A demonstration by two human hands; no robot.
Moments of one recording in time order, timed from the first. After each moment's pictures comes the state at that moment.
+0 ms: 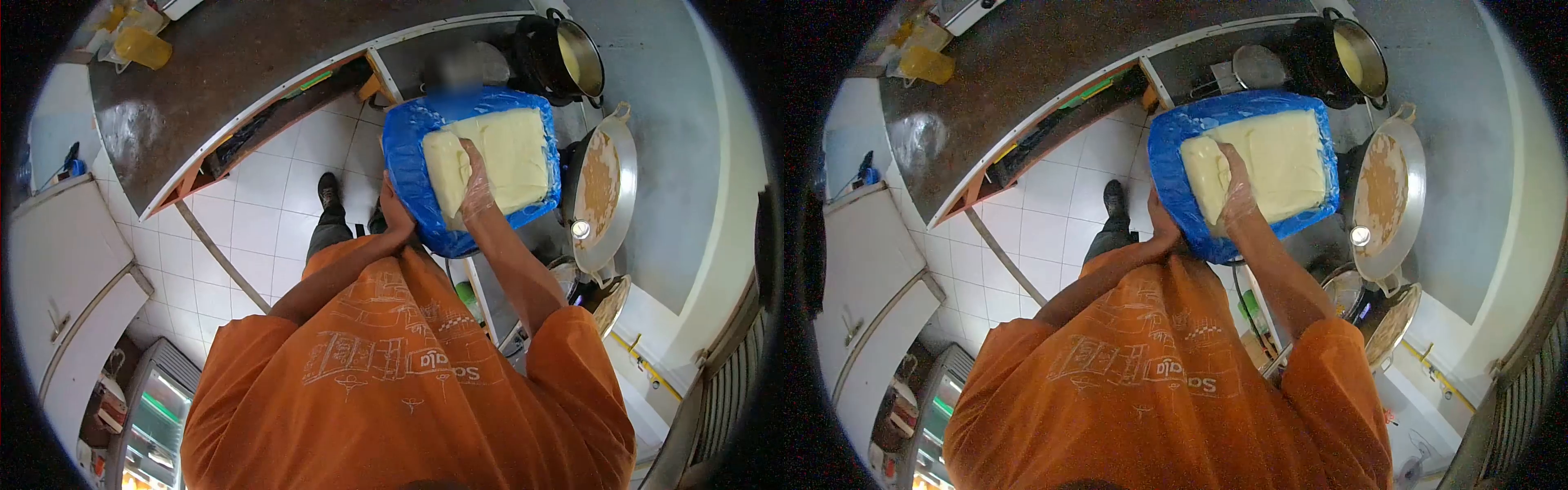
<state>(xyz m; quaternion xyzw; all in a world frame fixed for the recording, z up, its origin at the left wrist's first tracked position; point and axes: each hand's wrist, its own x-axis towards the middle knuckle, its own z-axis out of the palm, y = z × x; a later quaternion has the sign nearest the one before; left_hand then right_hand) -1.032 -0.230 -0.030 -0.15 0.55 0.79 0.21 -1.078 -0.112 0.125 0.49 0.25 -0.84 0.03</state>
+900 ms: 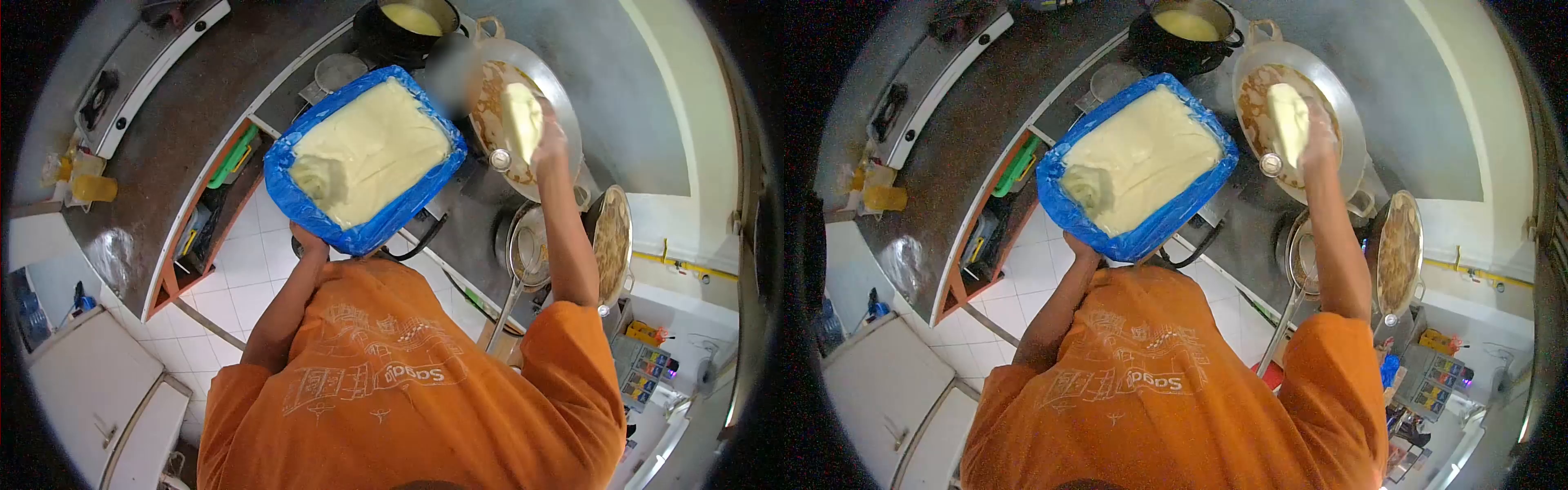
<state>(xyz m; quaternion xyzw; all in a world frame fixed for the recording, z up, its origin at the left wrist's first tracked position) -1.030 -0.234 -0.074 -0.12 0.51 0.82 0.23 -0.883 0.157 0.270 0.53 0.44 -0.66 -0.30</state>
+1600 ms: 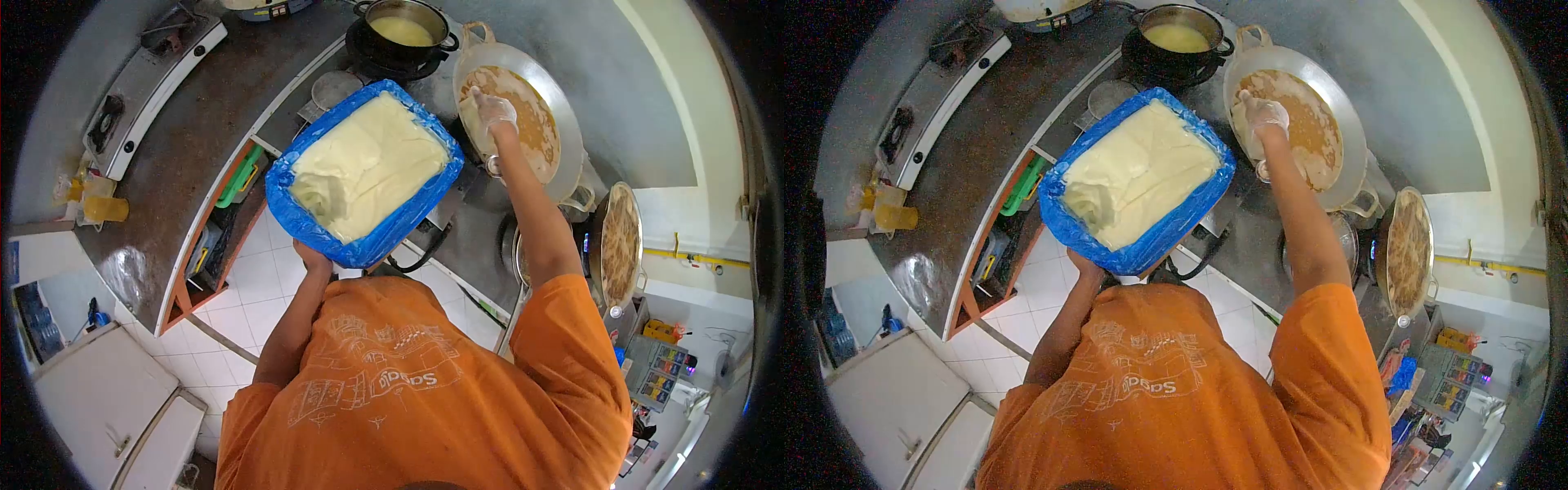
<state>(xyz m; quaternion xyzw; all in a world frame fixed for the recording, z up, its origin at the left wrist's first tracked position) -1.028 -0.232 -0.040 -0.10 0.48 0.84 0.22 -0.926 0.265 0.129 0.51 0.86 -0.06 0.02</state>
